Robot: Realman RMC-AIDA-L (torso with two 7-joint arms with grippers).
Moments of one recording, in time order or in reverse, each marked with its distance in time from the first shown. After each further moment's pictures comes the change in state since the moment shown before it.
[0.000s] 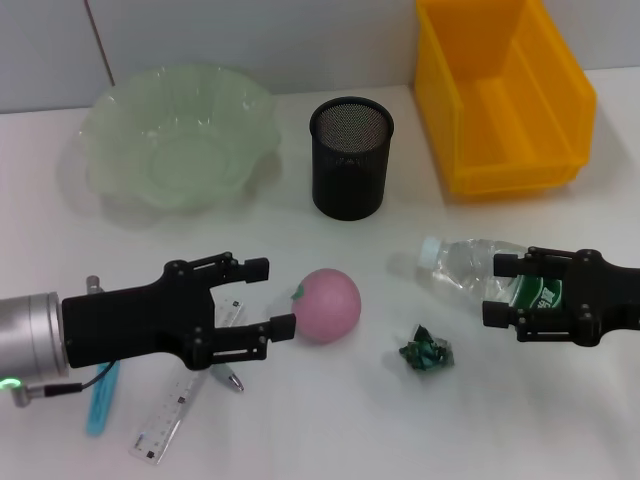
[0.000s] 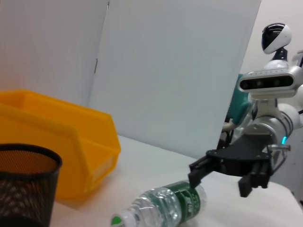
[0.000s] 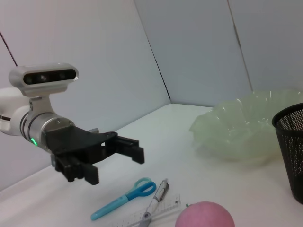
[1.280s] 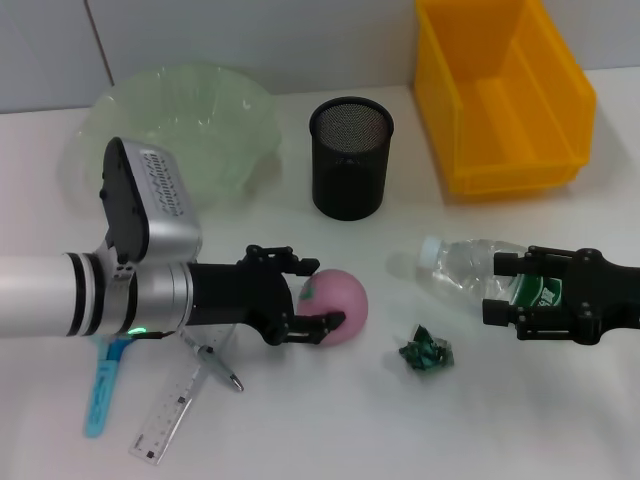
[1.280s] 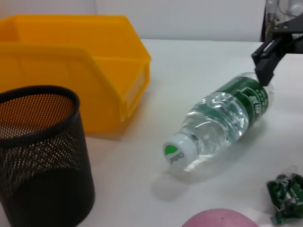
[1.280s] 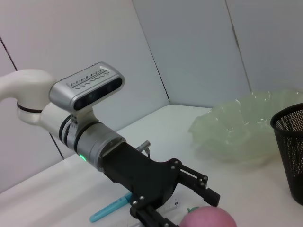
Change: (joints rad) left arm -0.154 -0.031 0.452 0.022 -0.069 -0.542 -0.007; right arm 0.001 0.000 0.004 0.000 0.000 0.000 0.007
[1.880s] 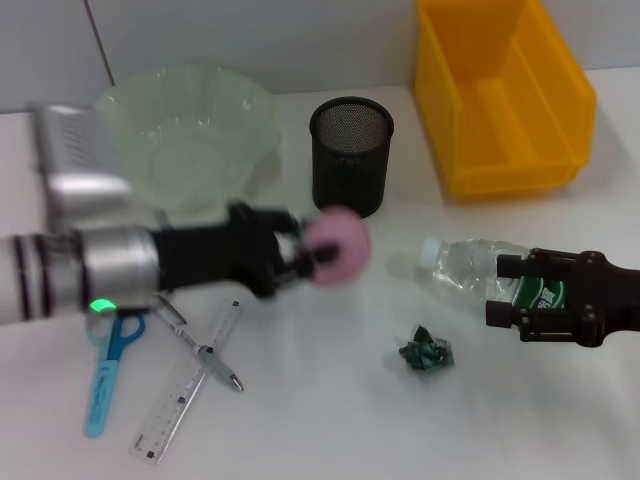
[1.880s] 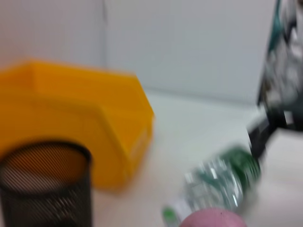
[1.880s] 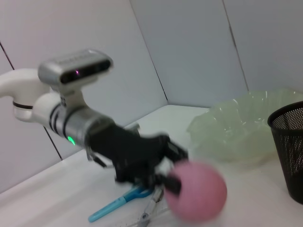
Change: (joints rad) left arm 0.050 0.013 -0.097 0.054 -0.092 0.147 -0.024; right arm -0.008 0.000 0.004 0.000 0.000 0.000 0.000
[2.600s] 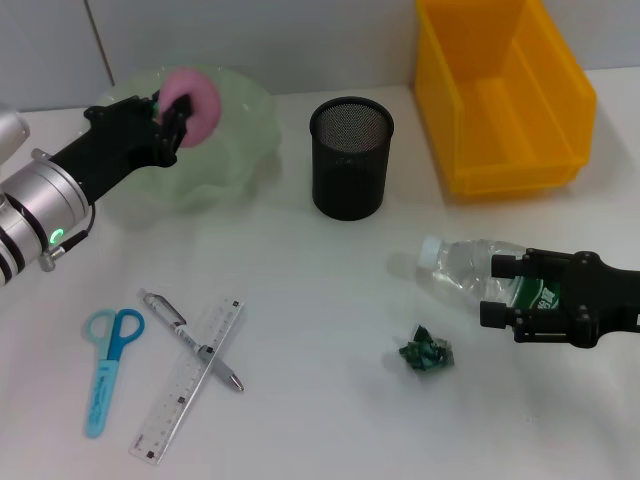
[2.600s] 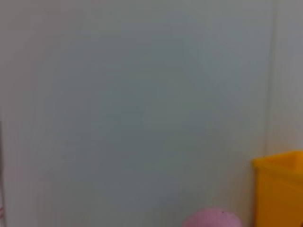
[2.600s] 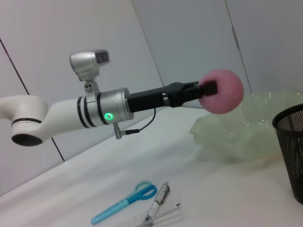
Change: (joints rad) left arm -0.033 -0.014 -0.166 -0.263 -0.648 -0.304 0.465; right arm 0.001 0.011 0.001 -0.004 0.000 -0.002 -0.003
